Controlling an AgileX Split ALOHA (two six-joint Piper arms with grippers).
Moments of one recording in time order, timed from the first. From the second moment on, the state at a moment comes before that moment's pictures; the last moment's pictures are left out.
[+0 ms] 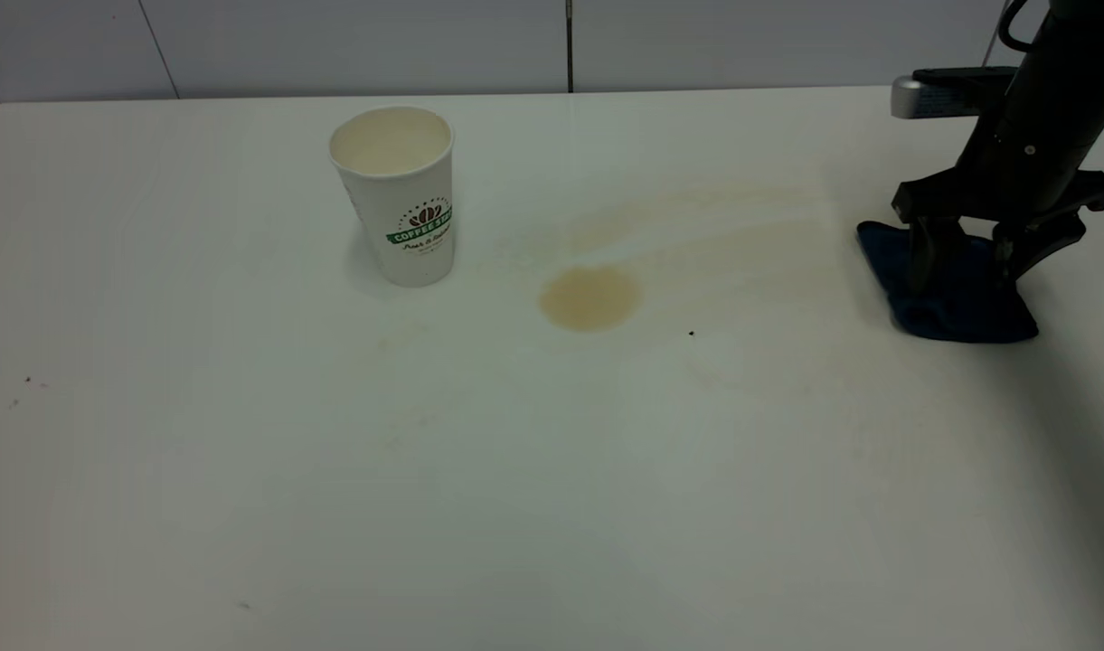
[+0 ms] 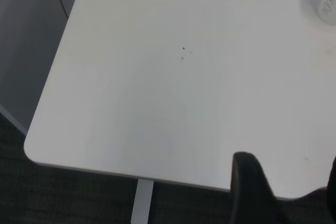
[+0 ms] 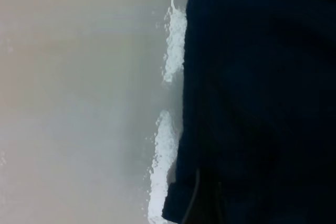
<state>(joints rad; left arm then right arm) 0.00 -0.02 -0.49 0.11 1.13 -0.13 -0.04 2.49 -1.61 0.12 0.61 -0.19</state>
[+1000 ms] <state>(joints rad) 0.00 -0.02 -0.49 0.11 1.13 -0.13 0.16 2.53 -1.63 0.39 0.67 -0.34</state>
